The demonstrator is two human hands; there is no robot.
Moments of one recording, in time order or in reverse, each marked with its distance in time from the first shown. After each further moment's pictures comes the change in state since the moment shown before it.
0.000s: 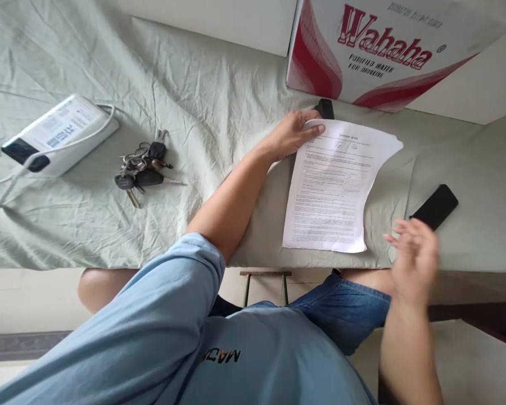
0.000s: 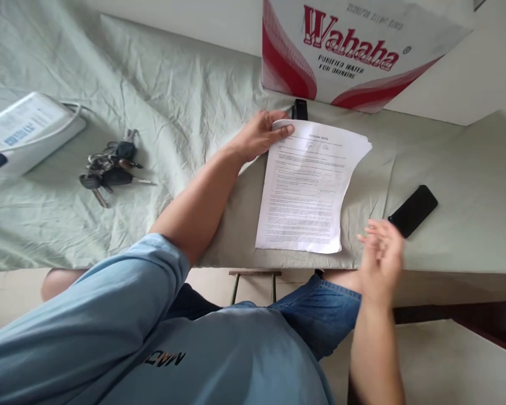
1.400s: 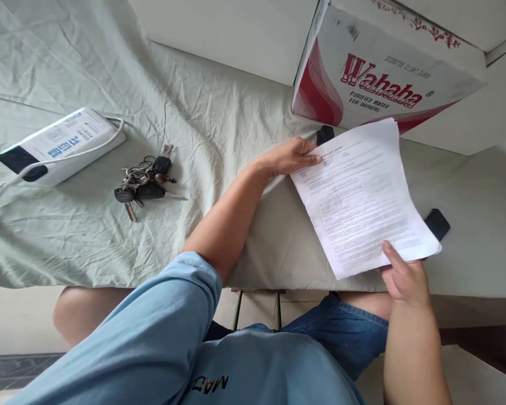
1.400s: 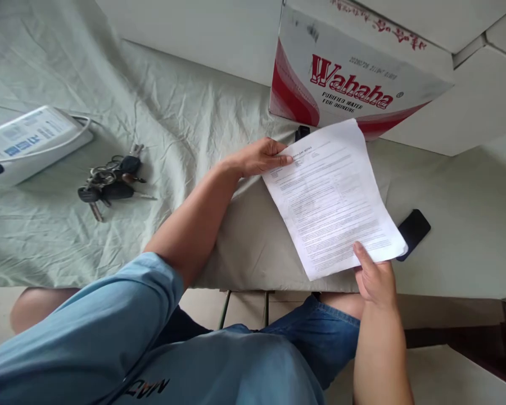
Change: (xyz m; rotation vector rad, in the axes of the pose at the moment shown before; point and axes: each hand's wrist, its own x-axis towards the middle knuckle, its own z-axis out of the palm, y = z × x) left_hand 0.000 -0.001 -0.023 0.045 -0.240 -0.041; right_hand 0.034 0.000 0.021 0.396 -0.092 0.327
